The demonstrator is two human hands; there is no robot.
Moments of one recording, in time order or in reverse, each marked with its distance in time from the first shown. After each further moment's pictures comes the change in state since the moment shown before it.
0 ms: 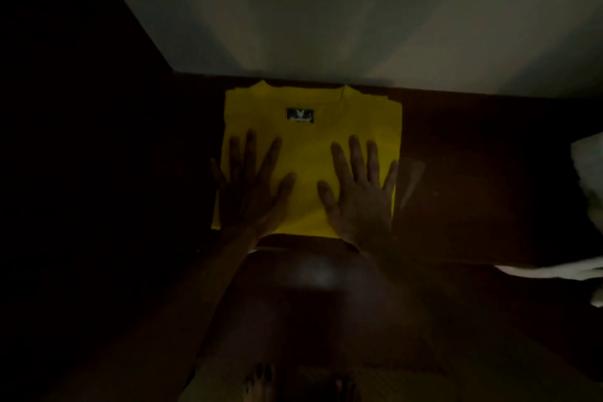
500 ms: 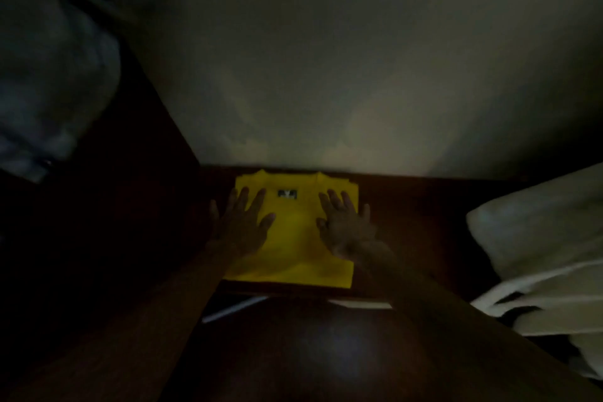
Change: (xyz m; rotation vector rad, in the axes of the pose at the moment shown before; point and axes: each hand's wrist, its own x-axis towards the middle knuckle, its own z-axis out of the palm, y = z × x) left_hand 0.011 0.038 -0.172 0.044 -0.299 -0.072; right_hand 0.019 -0.015 -0.186 0.097 -0.422 -0.001
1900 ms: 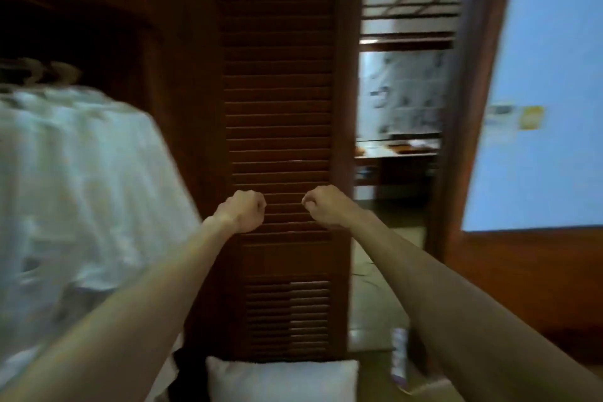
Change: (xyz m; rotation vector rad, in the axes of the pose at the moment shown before) left_hand -0.841 0.451 -0.396 0.097 0.045 1.838; right_hand -1.072 -0.057 -0.246 0.231 1.038 1.260
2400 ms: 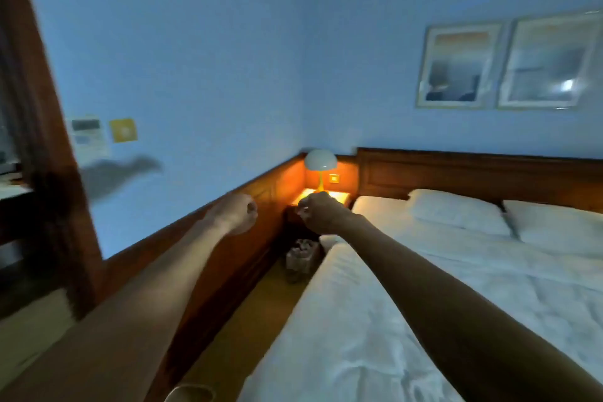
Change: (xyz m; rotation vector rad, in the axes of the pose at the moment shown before) left_hand -0.097 0.671 0.170 -0.178 -0.250 1.074; right_hand -0.528 0.336 -0.250 -0.404 0.232 1.013
